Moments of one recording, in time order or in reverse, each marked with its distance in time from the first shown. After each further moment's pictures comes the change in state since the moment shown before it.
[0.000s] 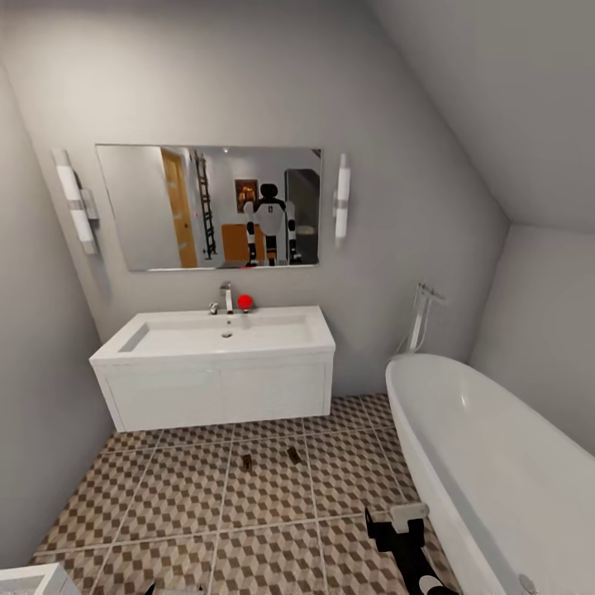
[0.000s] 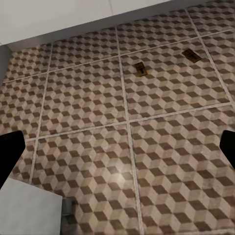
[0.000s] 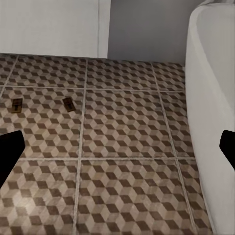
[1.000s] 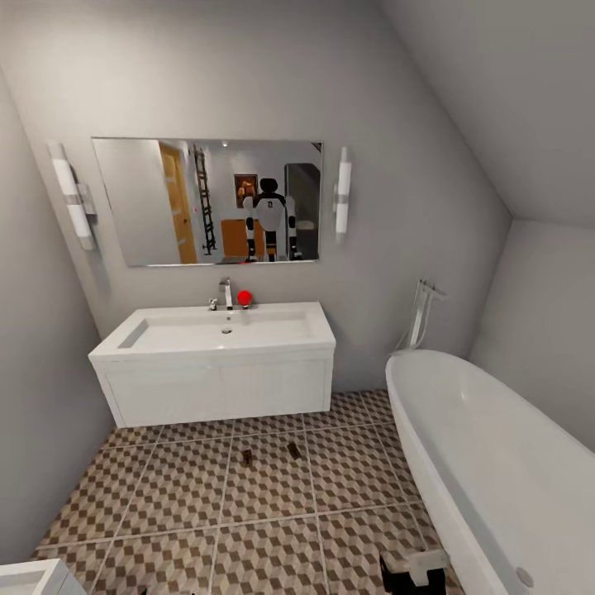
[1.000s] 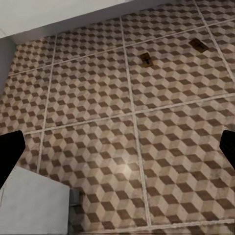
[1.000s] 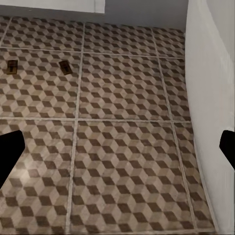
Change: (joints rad) left arm 0.012 0.017 0.001 0.000 0.000 0.000 0.006; right arm 0.124 -0.035 -0.001 0.001 0.000 -0.036 0.014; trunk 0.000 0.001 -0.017
